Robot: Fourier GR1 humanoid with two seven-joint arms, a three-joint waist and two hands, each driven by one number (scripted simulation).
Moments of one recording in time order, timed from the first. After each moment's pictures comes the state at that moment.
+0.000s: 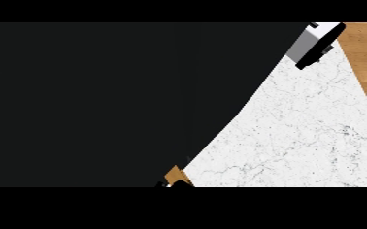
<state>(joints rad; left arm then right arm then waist) 0.45 0.78 -0.19 -2.14 0.93 0.26 -0.57 -0.64 -0.08 0.80 -2.18 -0.09 -0.44 0.74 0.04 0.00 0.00</state>
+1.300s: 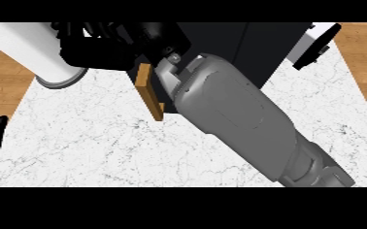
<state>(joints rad) 0.41 0.69 -0.12 -2.13 0.88 0.25 -0.46 -1.21 0.00 0.38 -1.23 -0.22 -0.23 0.34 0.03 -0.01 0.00</state>
